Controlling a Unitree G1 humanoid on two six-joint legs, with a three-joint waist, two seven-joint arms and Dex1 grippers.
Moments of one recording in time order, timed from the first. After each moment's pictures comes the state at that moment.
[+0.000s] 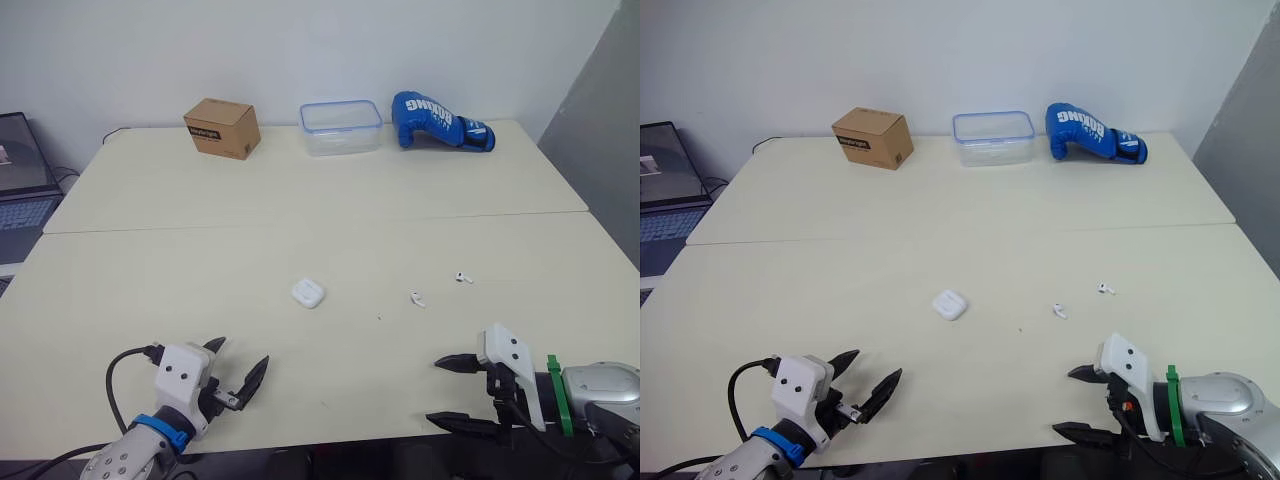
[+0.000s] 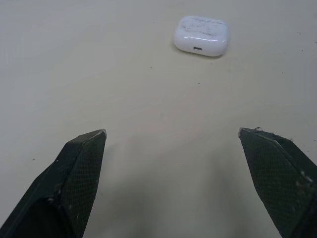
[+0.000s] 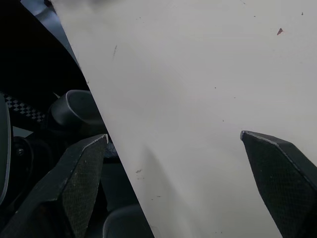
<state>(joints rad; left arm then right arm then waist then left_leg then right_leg) 0.58 0.41 0.18 -0.70 -0.33 0.38 -0.45 0.25 -0.96 -0.10 -0.73 0.65 0.75 0.89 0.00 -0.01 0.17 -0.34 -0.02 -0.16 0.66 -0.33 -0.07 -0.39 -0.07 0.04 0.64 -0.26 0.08</state>
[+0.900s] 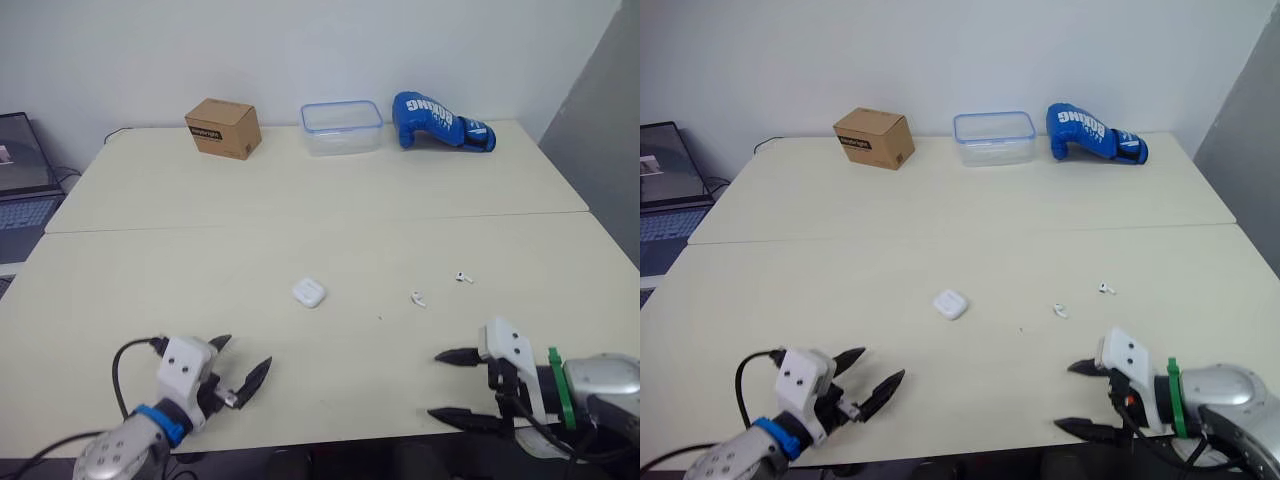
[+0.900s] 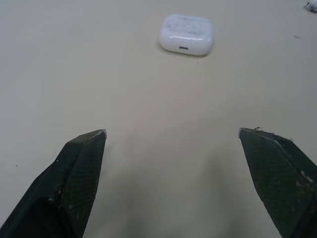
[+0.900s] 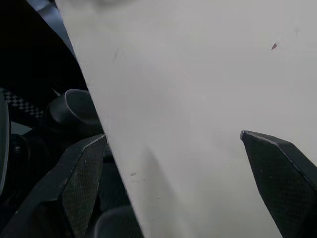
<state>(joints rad) 0.37 0.51 0.20 -0.68 -0.40 0.55 -0.49 0.11 -1.02 -0.12 -0.66 0.65 0.73 0.96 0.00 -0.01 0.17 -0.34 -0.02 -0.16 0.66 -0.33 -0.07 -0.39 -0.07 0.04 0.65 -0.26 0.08</state>
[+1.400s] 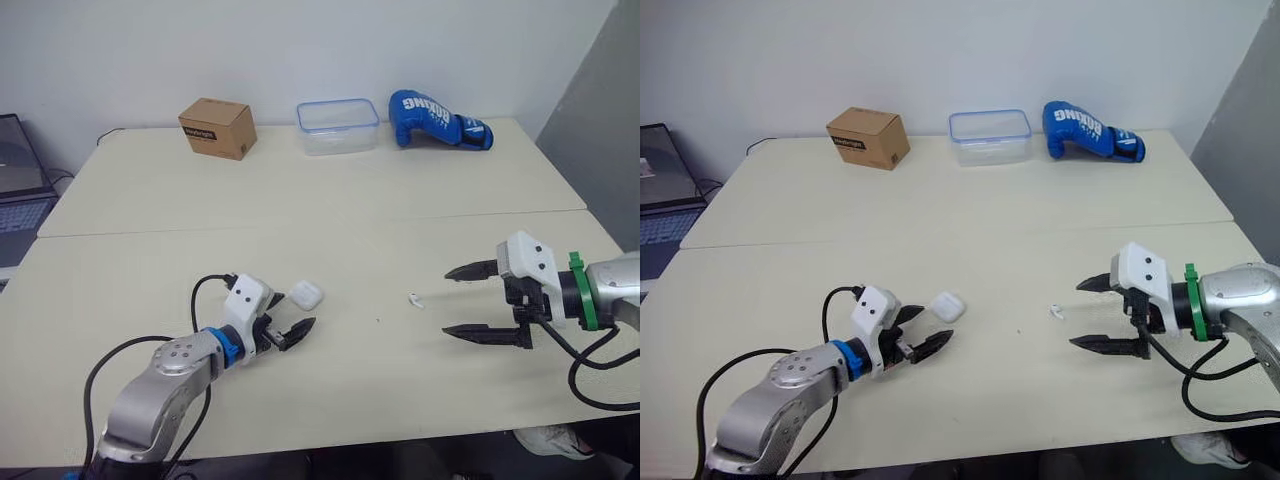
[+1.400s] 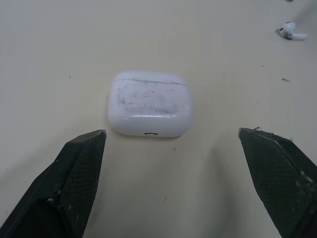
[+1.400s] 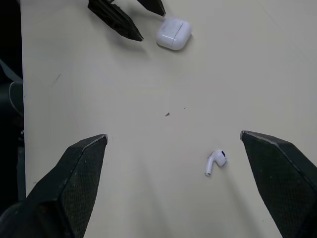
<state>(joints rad) -0.04 0.52 -0.05 -0.38 -0.39 0.66 -0.54 -0.28 -1.10 -0.04 -0.48 0.57 0.63 1.13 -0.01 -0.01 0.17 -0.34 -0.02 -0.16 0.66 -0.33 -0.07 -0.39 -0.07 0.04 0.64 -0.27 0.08</state>
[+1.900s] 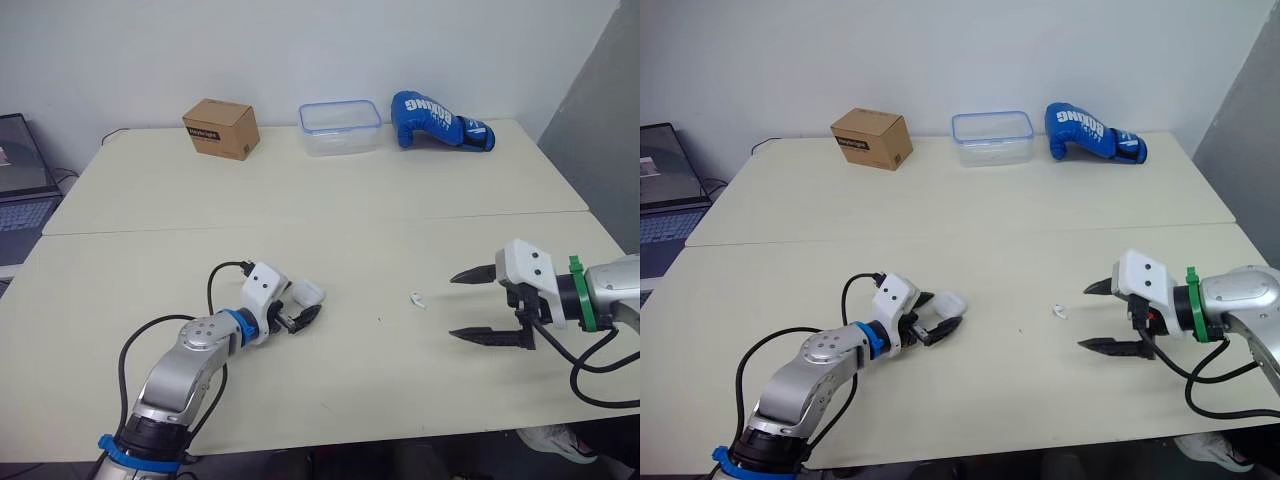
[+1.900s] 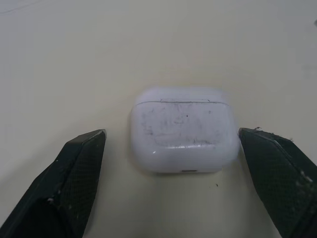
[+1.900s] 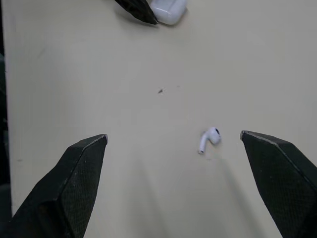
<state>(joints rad) -0.18 0.47 -0.12 -0.20 -0.28 0.56 -0.56 -0.27 -1.10 -0.02 -0.40 0.47 0.58 1.16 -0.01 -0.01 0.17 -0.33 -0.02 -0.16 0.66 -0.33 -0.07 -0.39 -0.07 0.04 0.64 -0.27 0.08</state>
